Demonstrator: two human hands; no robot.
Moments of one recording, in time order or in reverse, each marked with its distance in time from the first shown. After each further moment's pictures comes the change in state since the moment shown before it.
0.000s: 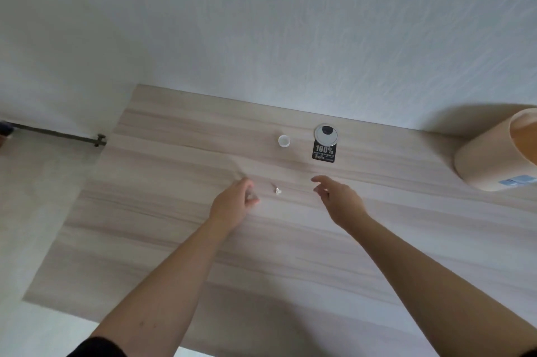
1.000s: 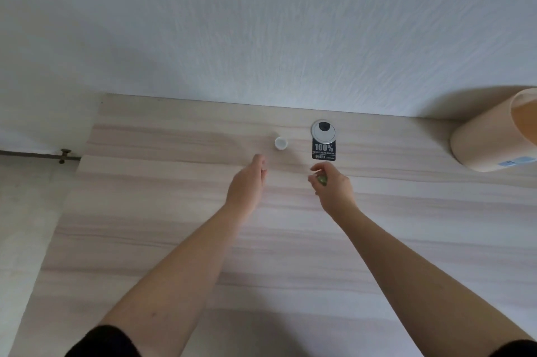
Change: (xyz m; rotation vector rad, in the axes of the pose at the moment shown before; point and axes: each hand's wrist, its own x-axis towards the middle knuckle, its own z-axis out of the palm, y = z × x) left_hand 0.067 0.031 -0.009 -0.061 0.094 0.199; right_hand 0.033 -0.029 0.020 0.410 0.235 0.260
